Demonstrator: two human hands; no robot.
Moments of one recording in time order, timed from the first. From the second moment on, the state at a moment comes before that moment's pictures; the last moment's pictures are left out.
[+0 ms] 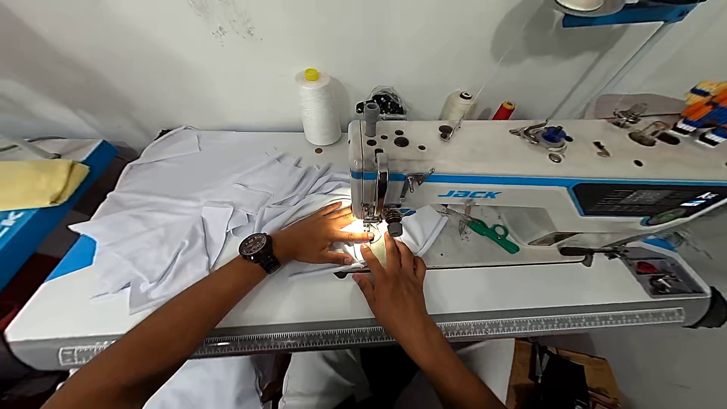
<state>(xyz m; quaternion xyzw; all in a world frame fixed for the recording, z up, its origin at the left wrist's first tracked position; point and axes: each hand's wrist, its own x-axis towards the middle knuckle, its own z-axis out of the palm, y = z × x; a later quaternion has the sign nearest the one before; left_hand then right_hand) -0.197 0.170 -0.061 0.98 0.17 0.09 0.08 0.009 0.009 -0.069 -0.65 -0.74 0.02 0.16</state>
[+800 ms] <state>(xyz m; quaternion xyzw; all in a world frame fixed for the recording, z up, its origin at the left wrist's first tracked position) -0.239 0.049 -0.054 0.78 0.60 0.17 0.02 -0.007 -0.089 -0.101 -0.54 -0.79 0.02 0.30</state>
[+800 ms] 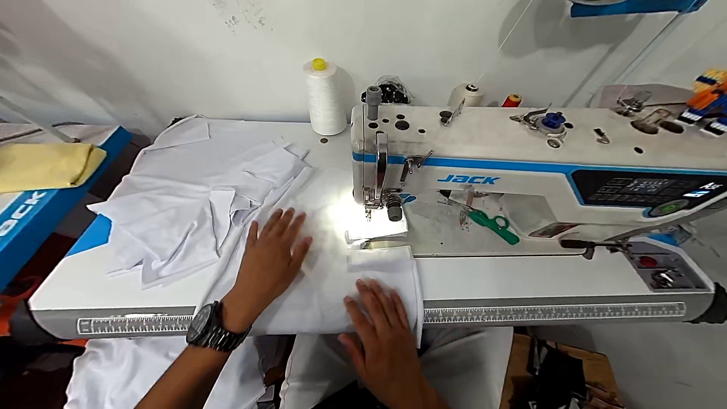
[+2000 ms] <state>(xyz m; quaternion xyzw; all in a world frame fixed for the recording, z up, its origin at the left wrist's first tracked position) -0.171 0.098 -0.062 0.92 0.28 0.25 0.10 0.096 0.093 -0.062 -0.34 -0.90 0.09 0.24</state>
